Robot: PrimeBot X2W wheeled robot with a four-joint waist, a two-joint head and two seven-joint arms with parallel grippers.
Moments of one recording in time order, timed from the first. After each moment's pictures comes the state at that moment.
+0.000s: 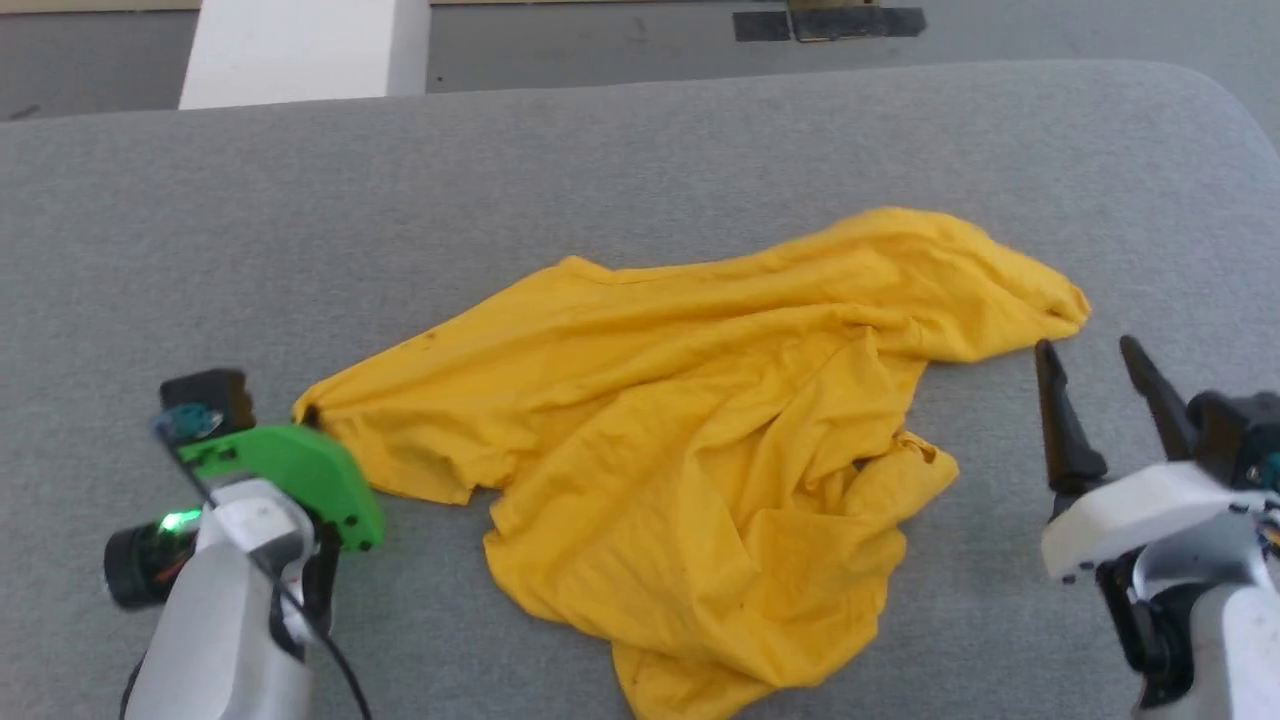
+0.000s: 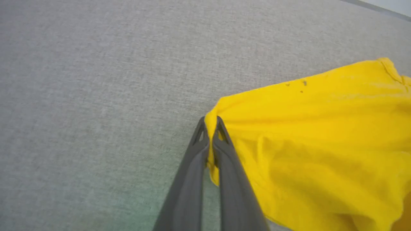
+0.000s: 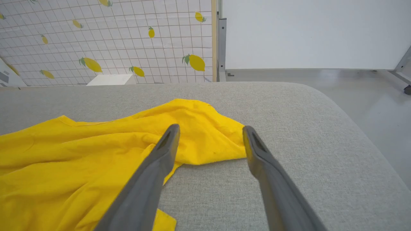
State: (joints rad) left arm -0.32 0.20 -0.05 0.30 -0.35 0.16 0.29; right arm -0.12 -0.05 -0.13 -0.03 0.10 0.13 0.08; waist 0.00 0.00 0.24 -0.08
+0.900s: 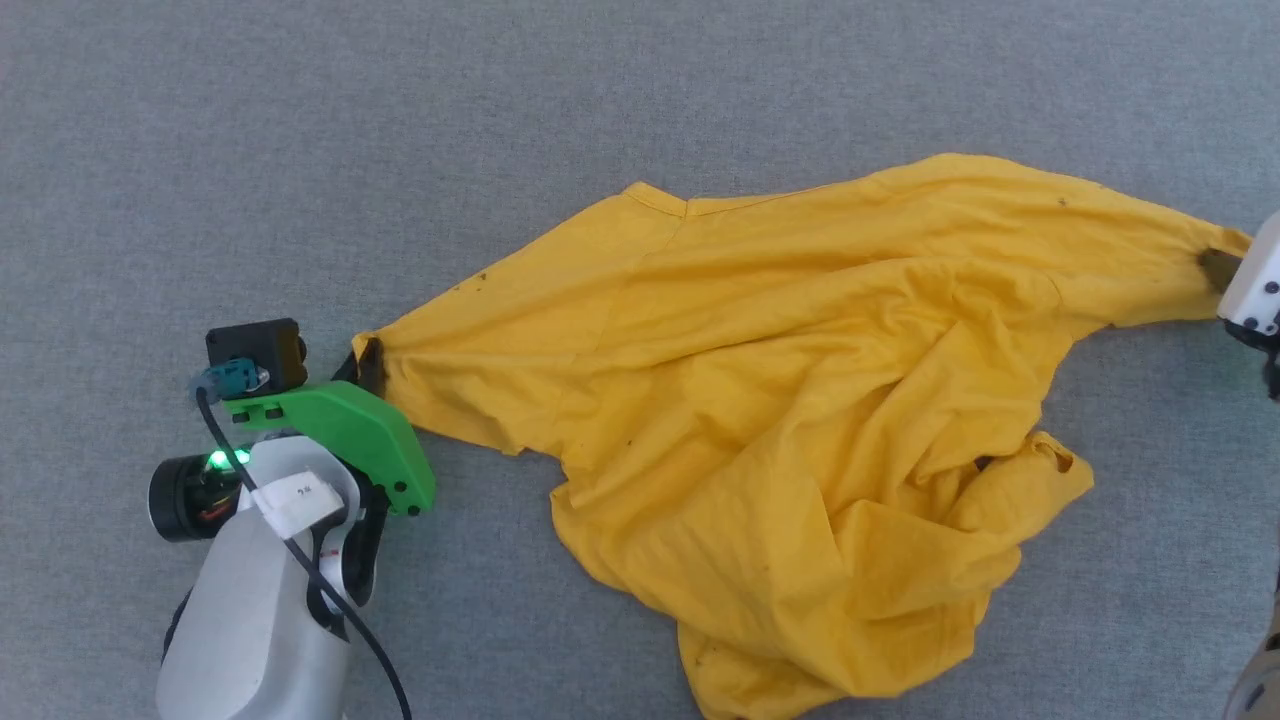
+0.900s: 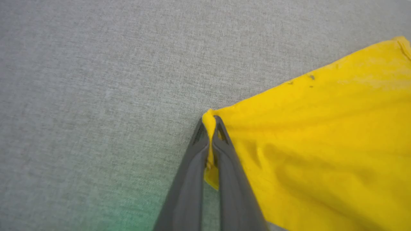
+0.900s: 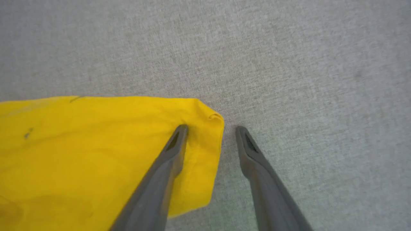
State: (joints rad) left arm -0.34 0.18 -0.12 0.19 -0.36 0.13 0.28; right arm -0.81 -0.17 -0.56 0.65 -0.04 0.13 0.77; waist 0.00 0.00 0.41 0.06
